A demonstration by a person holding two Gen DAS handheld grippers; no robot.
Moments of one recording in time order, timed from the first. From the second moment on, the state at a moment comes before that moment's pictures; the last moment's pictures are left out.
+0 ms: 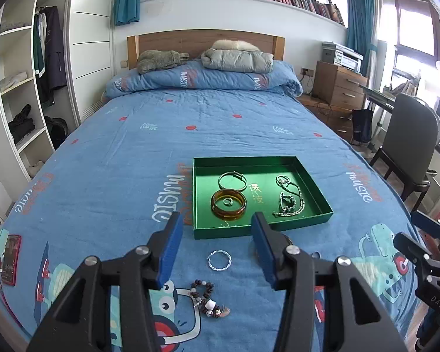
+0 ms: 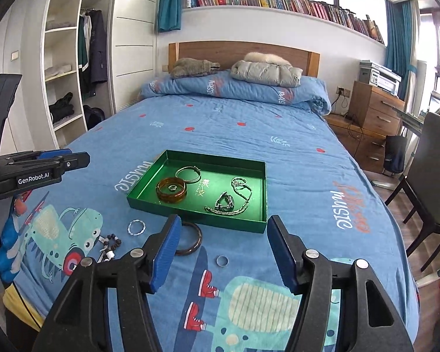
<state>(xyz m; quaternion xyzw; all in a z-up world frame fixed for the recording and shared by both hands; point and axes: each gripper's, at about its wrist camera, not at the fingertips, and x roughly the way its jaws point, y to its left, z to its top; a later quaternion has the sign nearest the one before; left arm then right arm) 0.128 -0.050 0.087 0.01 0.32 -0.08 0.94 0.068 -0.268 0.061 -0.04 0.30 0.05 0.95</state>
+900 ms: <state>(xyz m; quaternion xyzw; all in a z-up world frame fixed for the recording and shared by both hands) 0.083 0.013 0.055 -0.02 0.34 -0.06 0.94 0.014 -0.287 0.035 0.01 0.30 0.01 0.95</state>
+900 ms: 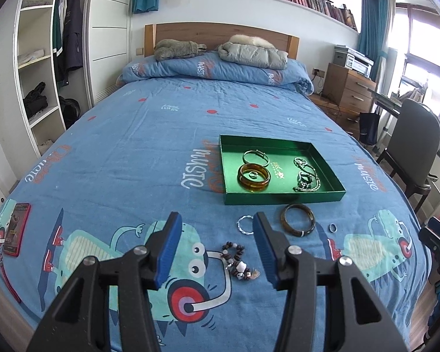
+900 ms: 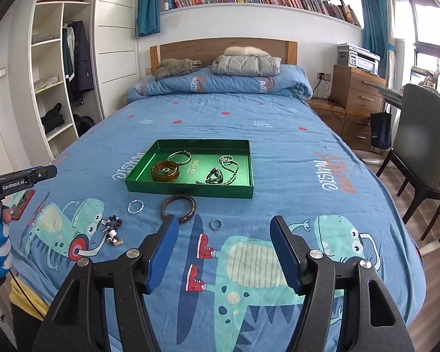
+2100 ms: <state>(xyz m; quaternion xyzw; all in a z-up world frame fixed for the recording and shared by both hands) 0.135 -0.022 -0.095 -0.03 0.46 -0.09 0.89 0.118 -0.302 -0.088 0.05 0.39 0.06 0.92</state>
